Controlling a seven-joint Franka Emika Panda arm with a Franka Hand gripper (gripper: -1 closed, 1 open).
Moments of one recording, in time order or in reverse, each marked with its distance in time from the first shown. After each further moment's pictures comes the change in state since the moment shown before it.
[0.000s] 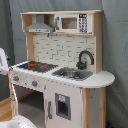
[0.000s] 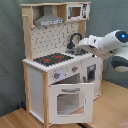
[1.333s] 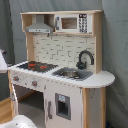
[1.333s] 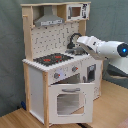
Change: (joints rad) arm -0.085 -0.133 0.057 -0.007 -0.147 0.259 0.284
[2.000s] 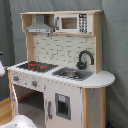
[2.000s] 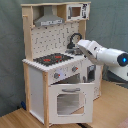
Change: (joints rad) arm -0.012 -0.072 0.046 -0.002 -0.061 0.048 0.203
